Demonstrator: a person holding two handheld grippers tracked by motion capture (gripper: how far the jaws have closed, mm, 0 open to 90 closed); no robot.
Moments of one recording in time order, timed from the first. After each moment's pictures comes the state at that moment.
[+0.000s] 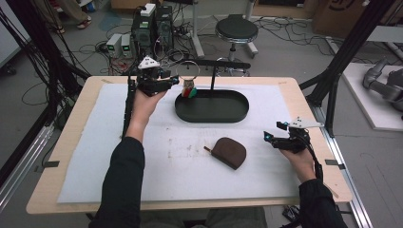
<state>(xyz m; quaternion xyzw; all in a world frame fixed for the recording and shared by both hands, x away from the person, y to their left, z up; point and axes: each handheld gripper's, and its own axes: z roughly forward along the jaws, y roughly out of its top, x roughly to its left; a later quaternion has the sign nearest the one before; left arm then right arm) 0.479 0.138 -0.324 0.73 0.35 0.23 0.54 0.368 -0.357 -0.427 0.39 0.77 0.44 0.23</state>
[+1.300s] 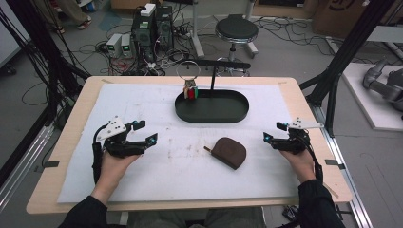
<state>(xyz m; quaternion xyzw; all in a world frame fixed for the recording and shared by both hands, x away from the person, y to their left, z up) 0.327 0.204 -0.405 0.72 0.31 0.20 0.59 0.363 -0.355 -0.425 0.39 0.77 0.44 0.23</state>
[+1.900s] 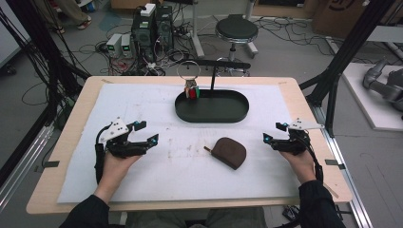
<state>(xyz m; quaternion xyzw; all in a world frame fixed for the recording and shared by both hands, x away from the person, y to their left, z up) 0.330 0.205 -0.413 0.72 0.31 0.21 0.58 0.360 -0.354 -0.424 0.38 0.78 0.45 0.23</state>
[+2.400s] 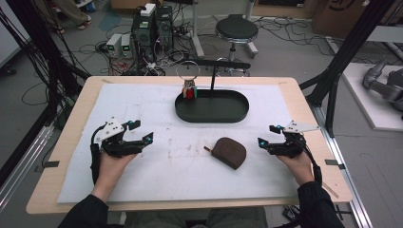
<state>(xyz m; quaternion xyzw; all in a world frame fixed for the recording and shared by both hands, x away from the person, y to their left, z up) 0.331 0.216 -0.415 0.72 0.32 0.23 0.57 0.353 -0.341 -0.424 0.34 0.79 0.47 0.19</state>
